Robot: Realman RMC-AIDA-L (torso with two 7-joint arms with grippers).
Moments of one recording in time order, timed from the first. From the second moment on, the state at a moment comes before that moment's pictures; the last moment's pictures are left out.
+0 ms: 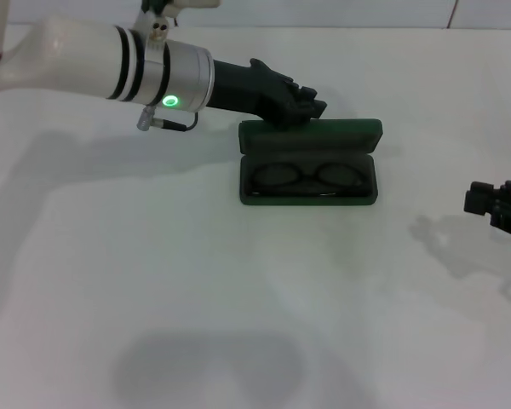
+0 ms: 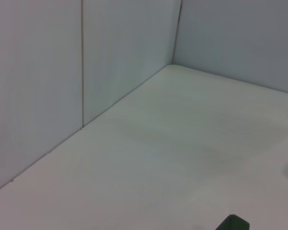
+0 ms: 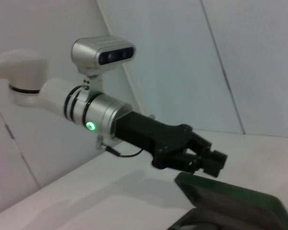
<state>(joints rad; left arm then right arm) -0.94 -1.92 1.75 0.32 1.17 0.94 -1.48 0.28 2.01 -0.99 -0.89 -1.66 -1.54 1.59</state>
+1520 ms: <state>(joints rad) -0.70 -1.98 1.54 0.75 1.46 1.33 -1.61 0.28 2.01 -0.99 -0.86 -1.66 -1.58 1.55</state>
